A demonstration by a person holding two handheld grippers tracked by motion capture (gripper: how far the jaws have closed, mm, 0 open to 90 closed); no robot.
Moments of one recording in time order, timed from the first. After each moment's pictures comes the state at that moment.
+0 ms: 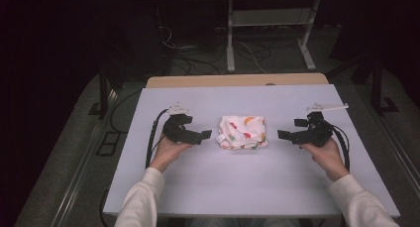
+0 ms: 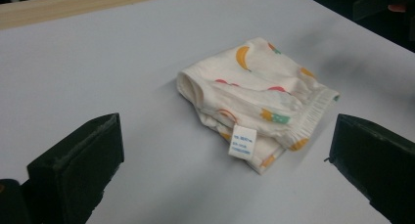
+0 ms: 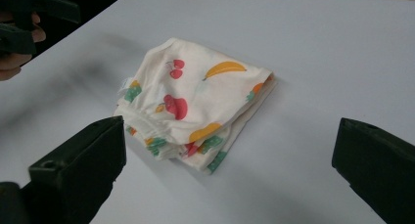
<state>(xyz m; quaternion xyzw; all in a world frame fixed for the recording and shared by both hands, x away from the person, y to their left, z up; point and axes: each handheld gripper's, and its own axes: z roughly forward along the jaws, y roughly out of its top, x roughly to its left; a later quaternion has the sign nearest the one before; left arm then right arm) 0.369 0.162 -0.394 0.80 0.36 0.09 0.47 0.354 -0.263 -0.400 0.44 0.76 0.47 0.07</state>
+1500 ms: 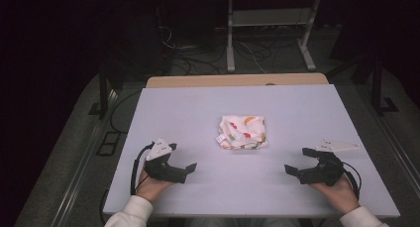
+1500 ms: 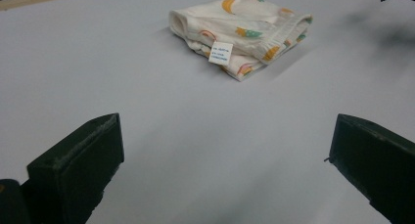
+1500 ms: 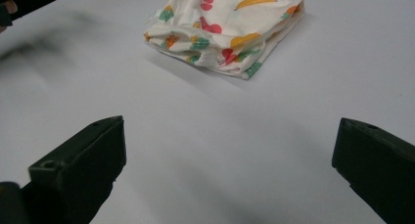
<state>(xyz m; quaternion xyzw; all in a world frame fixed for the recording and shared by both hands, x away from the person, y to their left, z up) 0.279 0.202 -0.425 0.80 0.33 0.15 0.47 0.264 -0.268 -0.433 0.42 0.77 0.46 0.11</state>
